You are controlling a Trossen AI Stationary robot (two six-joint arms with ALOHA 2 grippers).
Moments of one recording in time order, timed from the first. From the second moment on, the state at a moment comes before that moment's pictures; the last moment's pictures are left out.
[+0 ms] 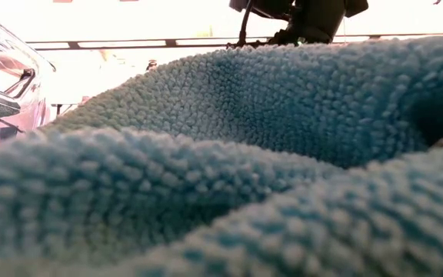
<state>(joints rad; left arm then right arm) -0.31 1.61 2.26 -1.57 -0.41 -0.30 0.22 1.90 1.30 -0.57 0.26 0.51</state>
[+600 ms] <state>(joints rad) -0.31 1.61 2.26 -1.57 -0.41 -0.30 0.22 1.90 1.31 -0.53 0.23 0.47</state>
